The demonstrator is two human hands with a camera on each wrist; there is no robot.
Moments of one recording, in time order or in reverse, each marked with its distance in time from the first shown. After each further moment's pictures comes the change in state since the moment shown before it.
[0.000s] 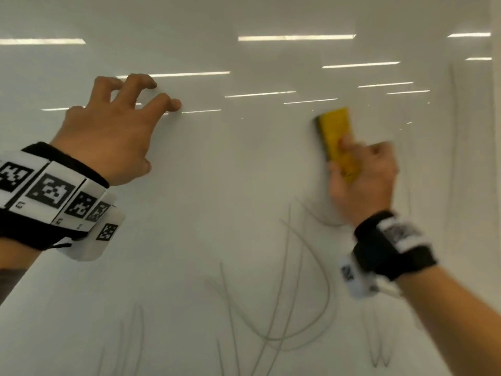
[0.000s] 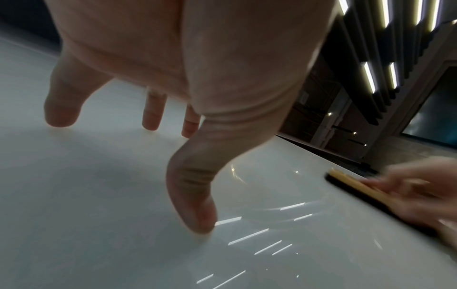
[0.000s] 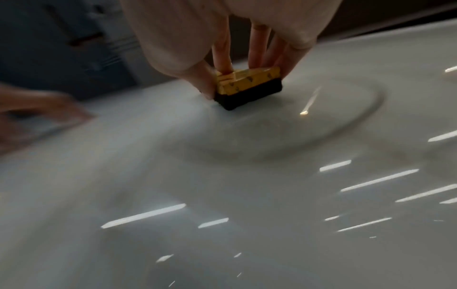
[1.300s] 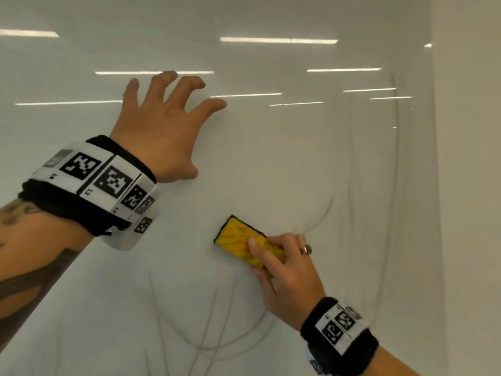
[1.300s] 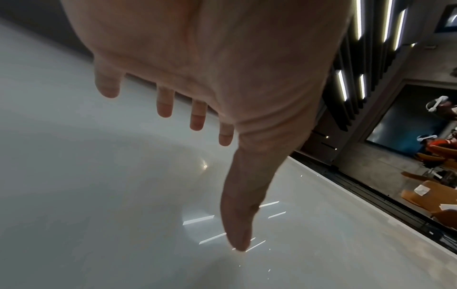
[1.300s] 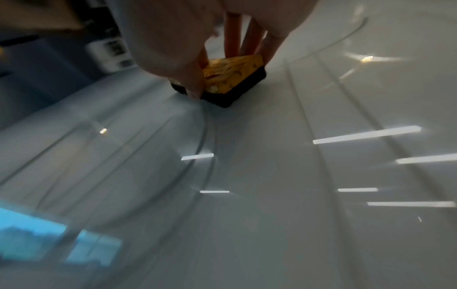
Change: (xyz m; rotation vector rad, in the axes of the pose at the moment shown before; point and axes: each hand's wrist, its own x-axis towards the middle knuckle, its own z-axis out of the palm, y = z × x) left_hand 0.038 0.148 -0.029 -0.013 0.041 0.196; right_hand -0.121 0.038 -0.036 0.115 -0.305 -0.380
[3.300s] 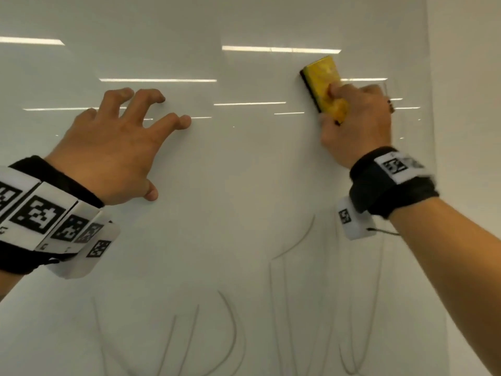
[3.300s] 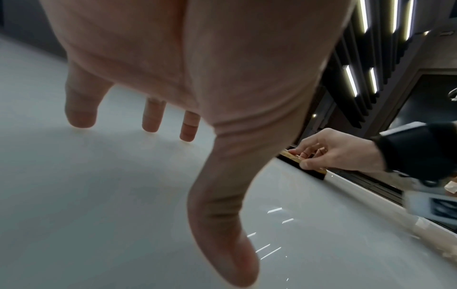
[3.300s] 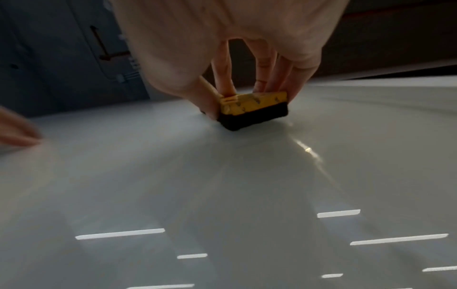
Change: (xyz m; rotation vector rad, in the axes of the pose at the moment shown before) left_hand 0.007 0.011 0.021 0.062 -0.064 -0.090; right_hand 0.211 0.164 -0.093 -0.183 0.103 0.375
